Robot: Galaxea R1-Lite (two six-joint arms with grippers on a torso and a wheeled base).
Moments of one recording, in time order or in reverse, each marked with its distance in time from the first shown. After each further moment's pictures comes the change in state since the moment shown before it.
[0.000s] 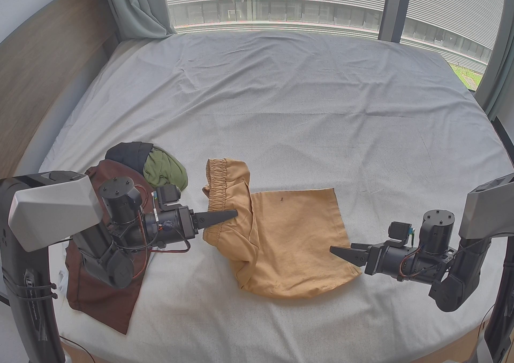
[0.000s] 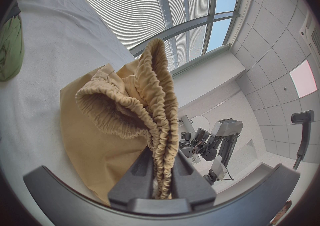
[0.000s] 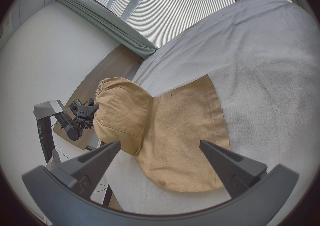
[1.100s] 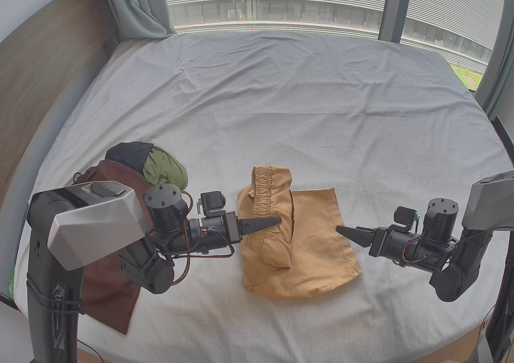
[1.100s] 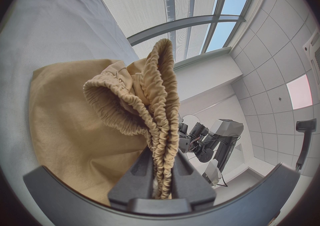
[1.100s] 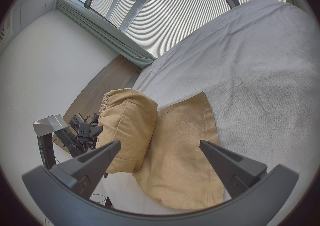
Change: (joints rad) left arm -0.166 0.139 -0.188 0.006 0.076 -0.135; right arm -0.050 -0.006 -0.076 0.001 0.000 0.046
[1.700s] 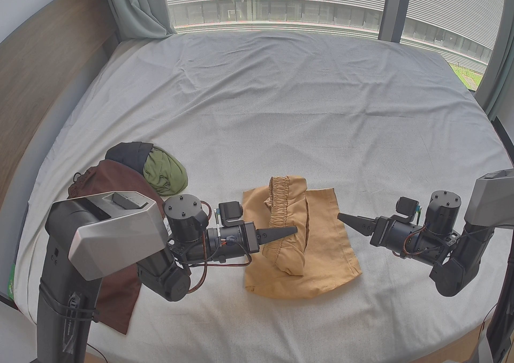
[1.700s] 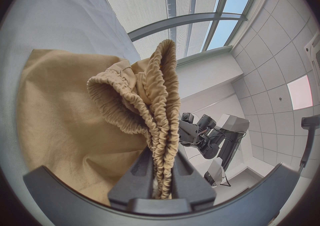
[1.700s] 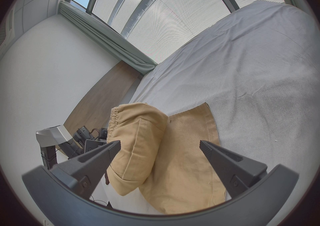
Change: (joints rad) left arm -0.066 0.070 -0.054 -0.001 0.047 -0.001; right arm -0.008 -0.019 -0.042 -0.001 -0.002 0.032
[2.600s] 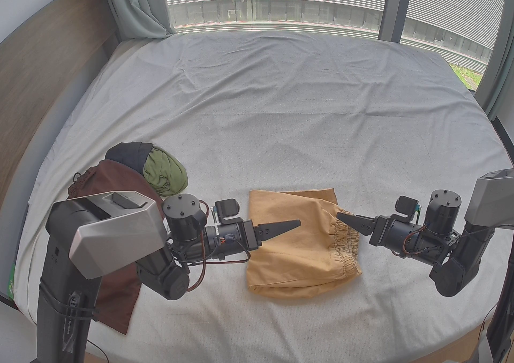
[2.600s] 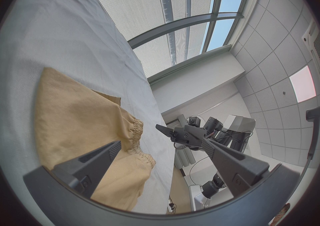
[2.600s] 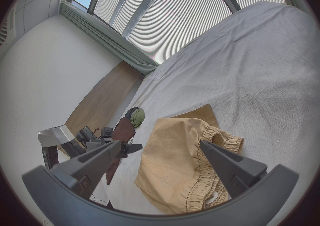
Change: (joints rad) left arm 0.011 0.010 -0.011 -0.004 0.058 0.063; right arm 0.007 -0.007 -0.003 0.000 0.001 0.000
